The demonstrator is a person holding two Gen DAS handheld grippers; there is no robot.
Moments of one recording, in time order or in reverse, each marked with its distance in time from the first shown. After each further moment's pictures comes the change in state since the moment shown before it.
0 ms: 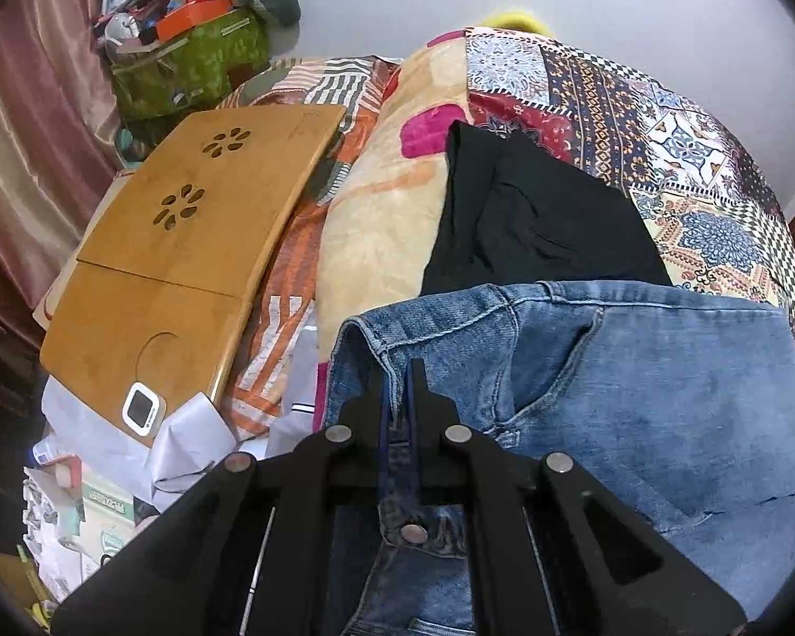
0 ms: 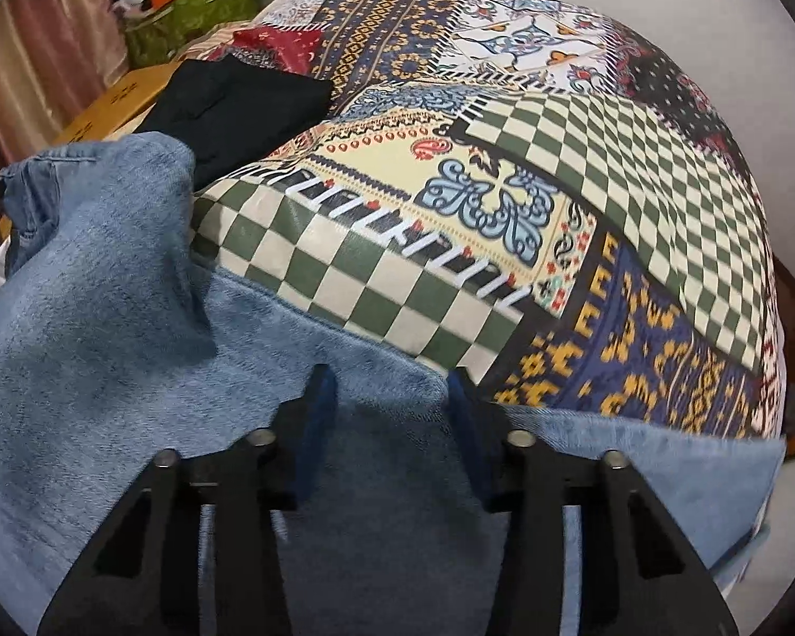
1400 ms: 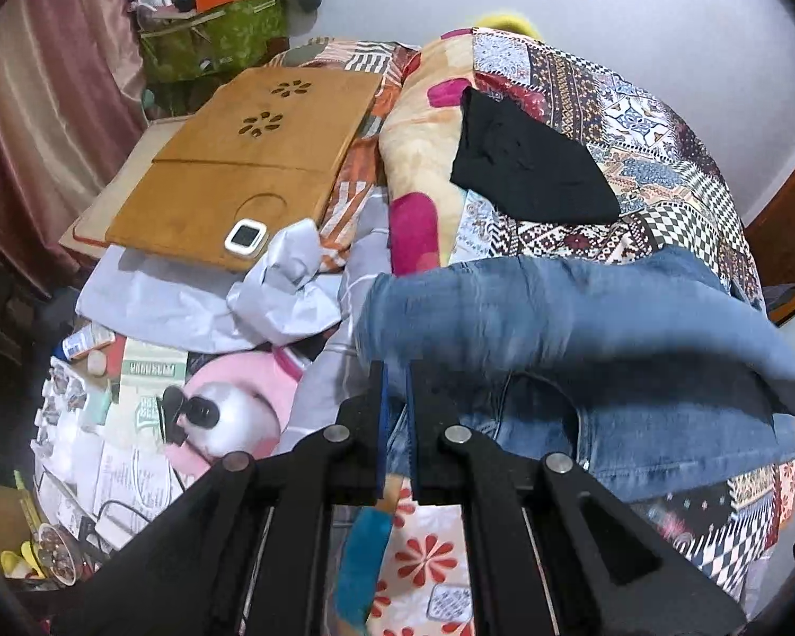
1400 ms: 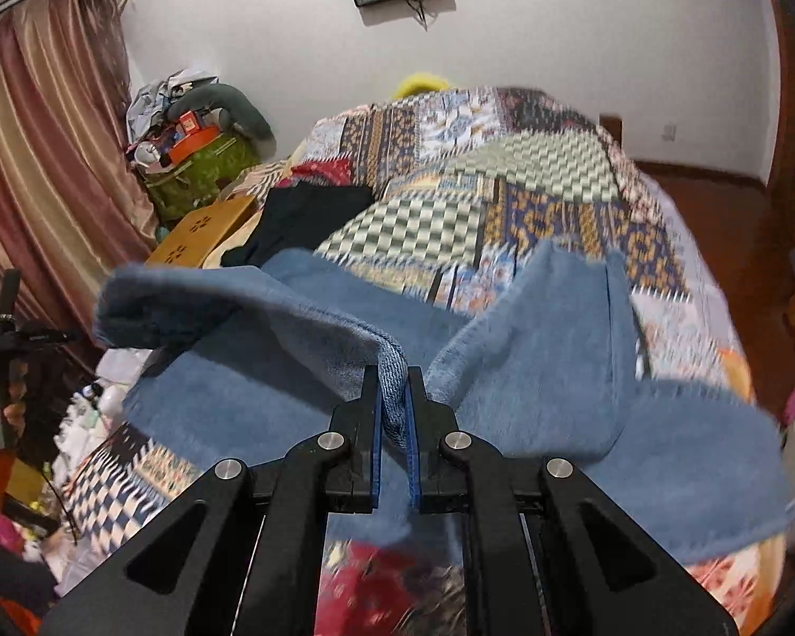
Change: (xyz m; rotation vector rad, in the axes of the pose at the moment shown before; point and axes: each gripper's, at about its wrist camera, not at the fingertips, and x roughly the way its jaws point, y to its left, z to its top) left arm -0.148 0.082 -0.155 -0.044 0.033 -0.078; right arm -0.205 0.073 -0.194 0.309 -0.316 0.082
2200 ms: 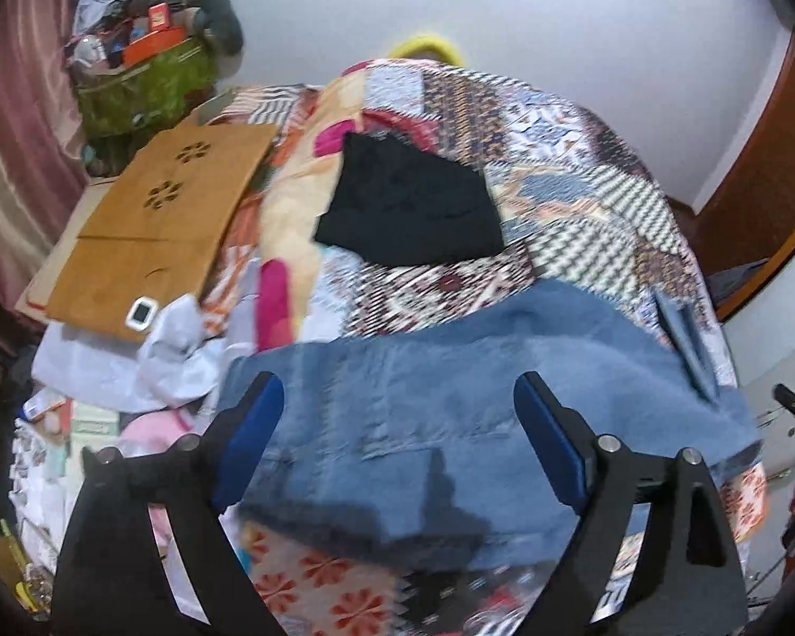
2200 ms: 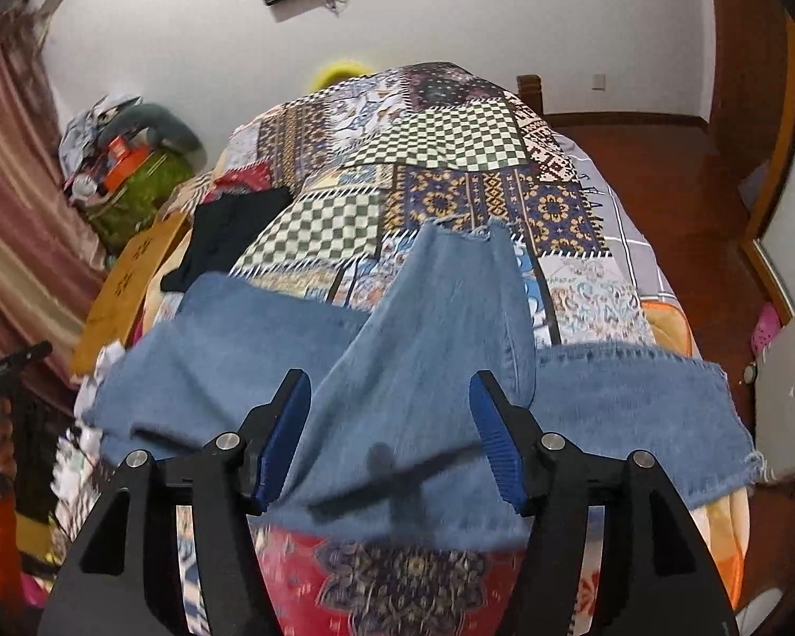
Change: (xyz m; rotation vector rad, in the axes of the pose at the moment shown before) left arm -0.019 -0.133 0.043 0.113 -0.077 -0.116; right arm -0.018 -0.062 0.031 0.171 0.040 -0.128
